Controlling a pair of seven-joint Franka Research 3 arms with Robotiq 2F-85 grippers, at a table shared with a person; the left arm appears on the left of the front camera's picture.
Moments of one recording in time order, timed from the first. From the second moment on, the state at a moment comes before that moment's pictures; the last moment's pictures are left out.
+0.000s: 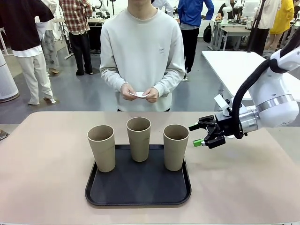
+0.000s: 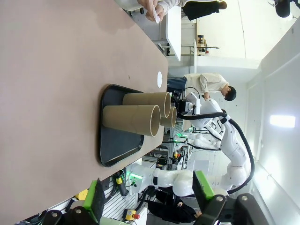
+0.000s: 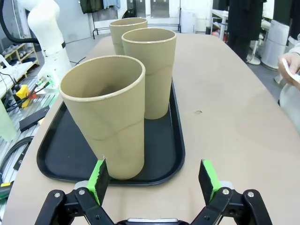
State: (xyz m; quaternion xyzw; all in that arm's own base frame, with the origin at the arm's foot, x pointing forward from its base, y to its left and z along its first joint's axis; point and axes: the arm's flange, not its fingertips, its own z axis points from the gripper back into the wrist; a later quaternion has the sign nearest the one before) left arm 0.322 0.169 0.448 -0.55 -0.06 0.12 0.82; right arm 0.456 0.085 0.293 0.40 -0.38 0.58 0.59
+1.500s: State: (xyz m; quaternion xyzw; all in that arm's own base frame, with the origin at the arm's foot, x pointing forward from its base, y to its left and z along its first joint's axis) left arm 0.322 0.169 0.448 -0.55 -0.06 0.12 0.82; right arm 0.423 0.123 0.278 0.43 -0.36 0.58 0.59
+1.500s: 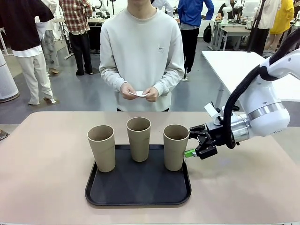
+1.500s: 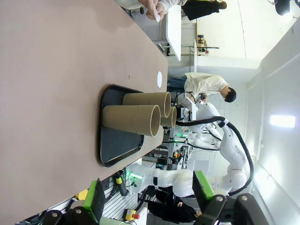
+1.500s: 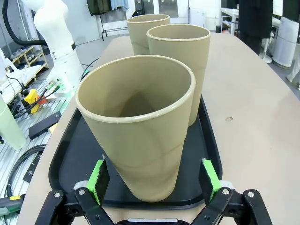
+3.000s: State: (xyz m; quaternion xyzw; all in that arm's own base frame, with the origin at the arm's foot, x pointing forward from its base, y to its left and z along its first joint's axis) left arm 0.322 0.169 0.448 -0.55 -0.06 0.12 0.82; right arm 0.440 0.152 0.268 0.46 -0.34 0.58 0.59
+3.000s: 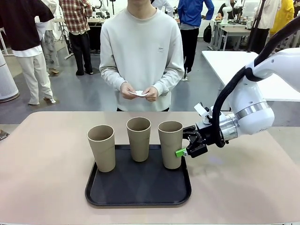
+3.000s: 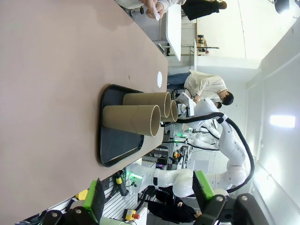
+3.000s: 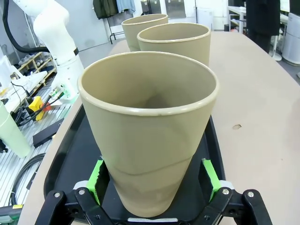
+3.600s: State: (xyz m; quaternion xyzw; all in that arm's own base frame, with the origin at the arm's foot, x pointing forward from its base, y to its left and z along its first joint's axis) left arm 0.322 0.169 0.448 -0.55 -0.06 0.12 0.82; right arm 0.427 0.159 0.266 0.49 -0.33 0.57 0.57
